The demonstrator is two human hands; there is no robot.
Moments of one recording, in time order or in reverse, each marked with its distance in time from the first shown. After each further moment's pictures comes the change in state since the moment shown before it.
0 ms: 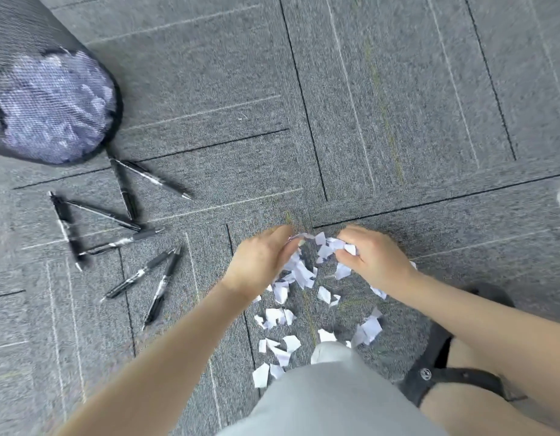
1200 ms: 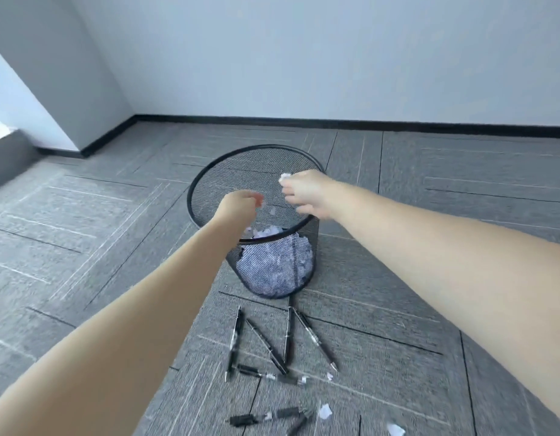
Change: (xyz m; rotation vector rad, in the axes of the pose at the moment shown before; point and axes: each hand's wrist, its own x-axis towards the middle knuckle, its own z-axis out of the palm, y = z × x) left_hand 0.037 -0.075 -0.385 -0.732 0.788 -0.919; right_hand 0.271 -0.419 -0.105 0.570 -0.223 -0.135
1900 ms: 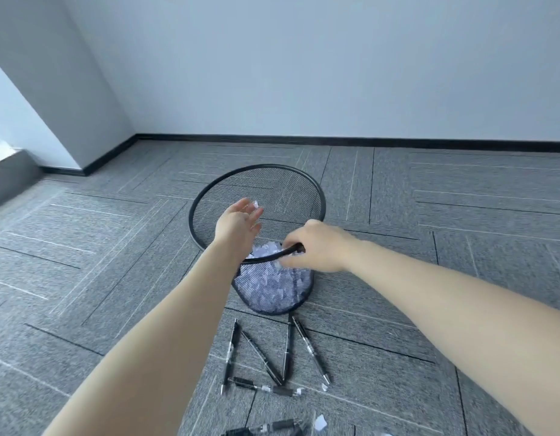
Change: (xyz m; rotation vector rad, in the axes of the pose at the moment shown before) left_hand 0.005 -0.010 0.011 -0.540 -0.044 -0.017; right_hand -0.051 0.046 -0.021 -1.114 -0.115 -0.389
